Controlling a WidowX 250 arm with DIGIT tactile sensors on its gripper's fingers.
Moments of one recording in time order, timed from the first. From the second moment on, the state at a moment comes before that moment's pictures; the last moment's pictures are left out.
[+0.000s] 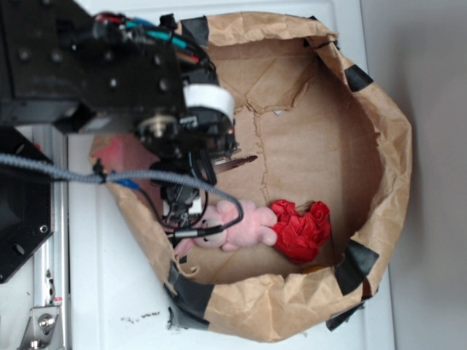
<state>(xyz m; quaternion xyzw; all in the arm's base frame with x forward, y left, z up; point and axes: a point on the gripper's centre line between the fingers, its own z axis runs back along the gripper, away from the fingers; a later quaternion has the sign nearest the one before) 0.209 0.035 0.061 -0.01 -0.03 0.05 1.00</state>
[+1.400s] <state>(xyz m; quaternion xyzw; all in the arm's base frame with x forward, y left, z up) 0.217 0.030 0.043 -0.01 -0.03 0.07 1.00</state>
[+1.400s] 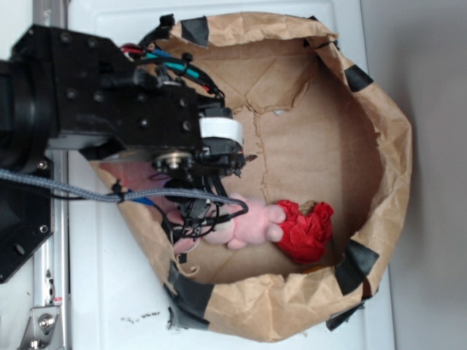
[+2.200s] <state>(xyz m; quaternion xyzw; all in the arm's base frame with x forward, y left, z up) 0.223 0.035 0.045 -0.01 -0.02 0.08 1.00</state>
